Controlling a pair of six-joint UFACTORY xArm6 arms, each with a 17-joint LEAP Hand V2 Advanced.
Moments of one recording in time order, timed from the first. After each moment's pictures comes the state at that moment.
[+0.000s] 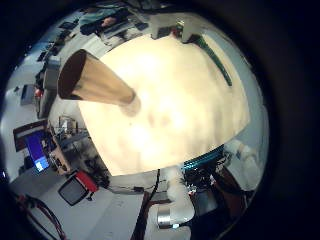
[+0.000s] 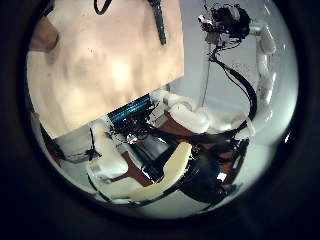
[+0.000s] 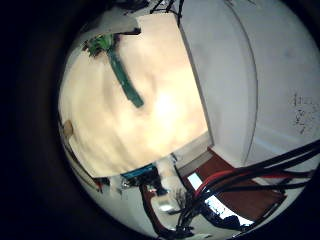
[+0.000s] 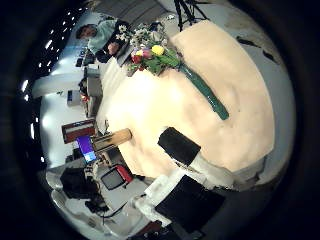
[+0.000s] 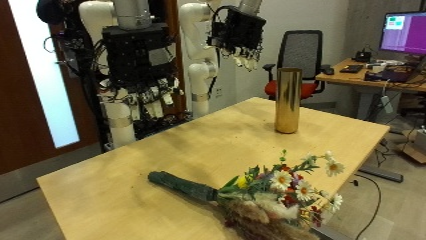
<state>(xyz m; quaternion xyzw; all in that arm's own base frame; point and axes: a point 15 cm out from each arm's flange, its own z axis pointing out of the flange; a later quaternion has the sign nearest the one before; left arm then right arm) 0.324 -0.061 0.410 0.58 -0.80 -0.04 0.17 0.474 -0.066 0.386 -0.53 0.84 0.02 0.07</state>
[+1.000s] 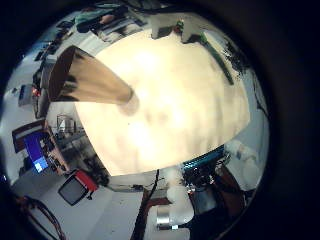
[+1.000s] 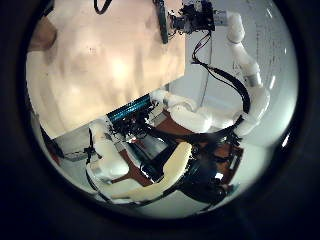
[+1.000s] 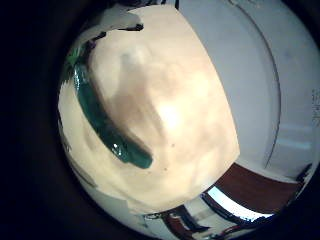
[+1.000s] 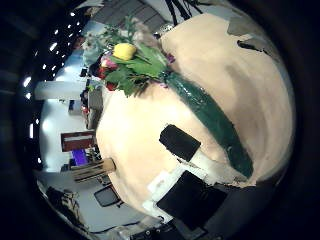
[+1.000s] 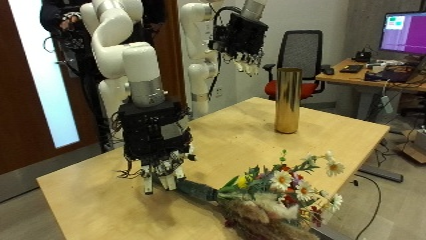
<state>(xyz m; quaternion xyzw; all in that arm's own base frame) 0.340 -0.064 0.393 0.59 -0.79 -0.04 0.17 0.515 -0.093 0.212 -0.50 0.86 0.00 0.07</state>
